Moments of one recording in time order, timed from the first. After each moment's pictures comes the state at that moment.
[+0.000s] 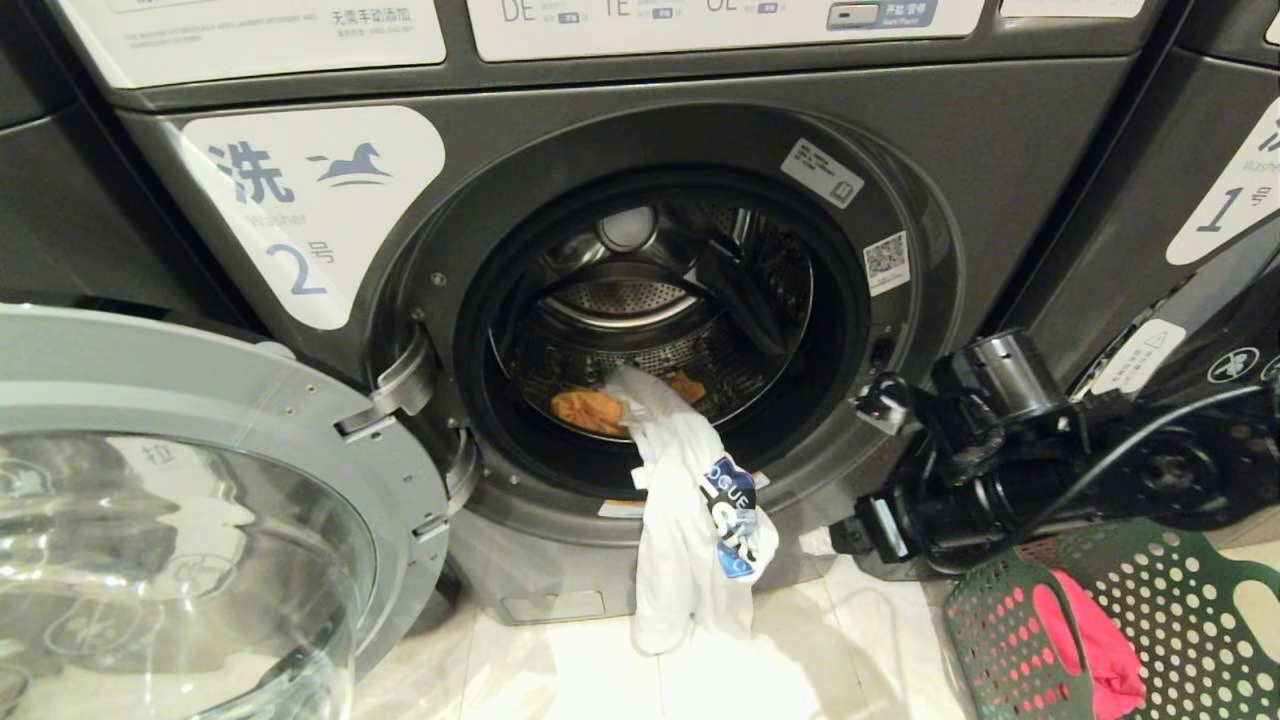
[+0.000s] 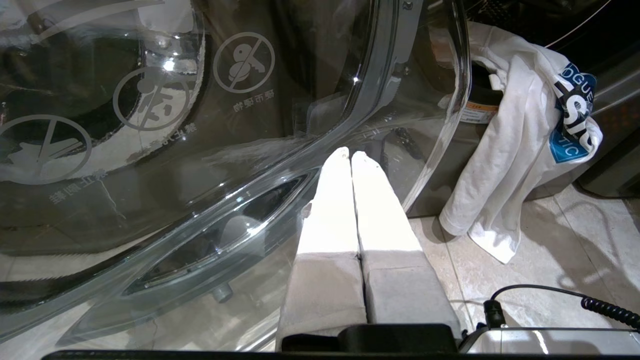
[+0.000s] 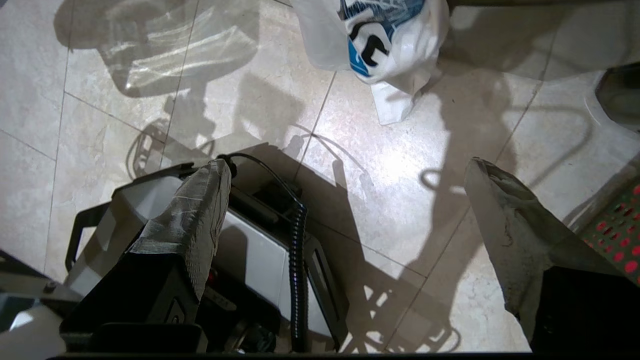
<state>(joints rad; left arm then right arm) 0.00 0.00 0.00 0.00 0.00 -0.01 0.38 1.81 -1.06 0.07 0.22 0.02</state>
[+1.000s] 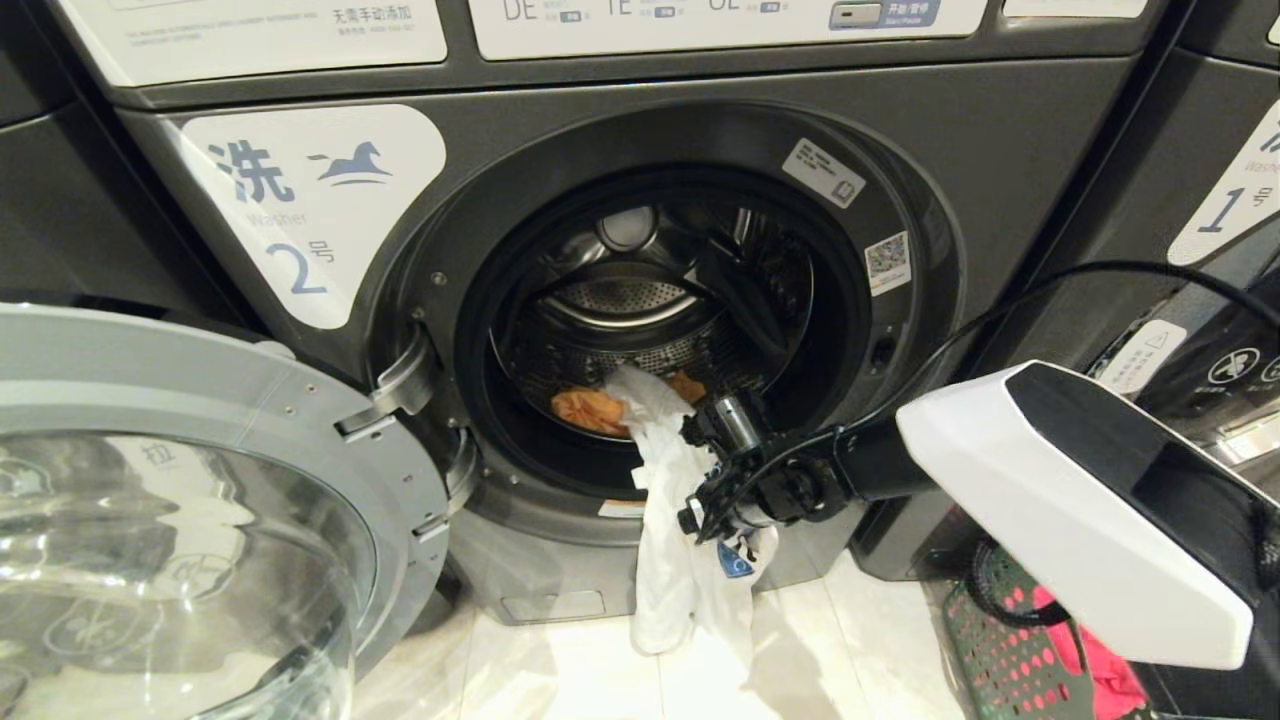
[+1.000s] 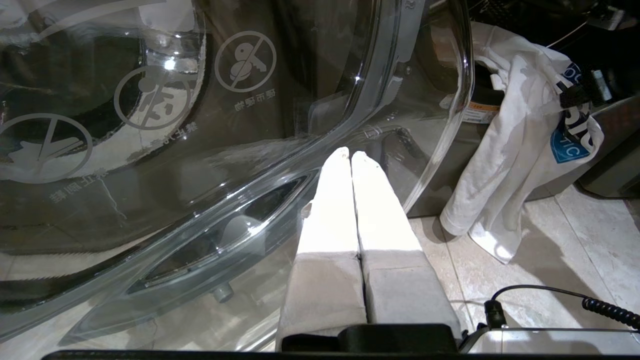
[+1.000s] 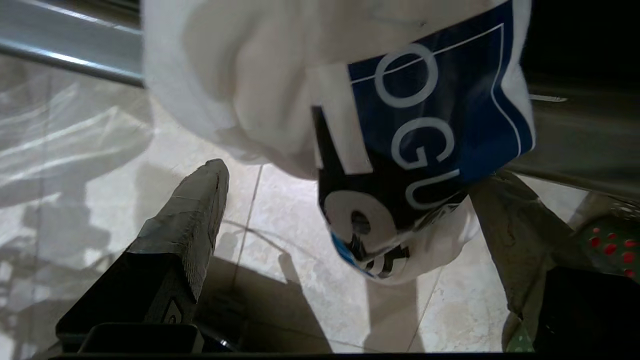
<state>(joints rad) 0.00 0.00 0.00 0.00 0.00 -0.01 0.58 2.43 -1.68 0.07 -0.24 0.15</state>
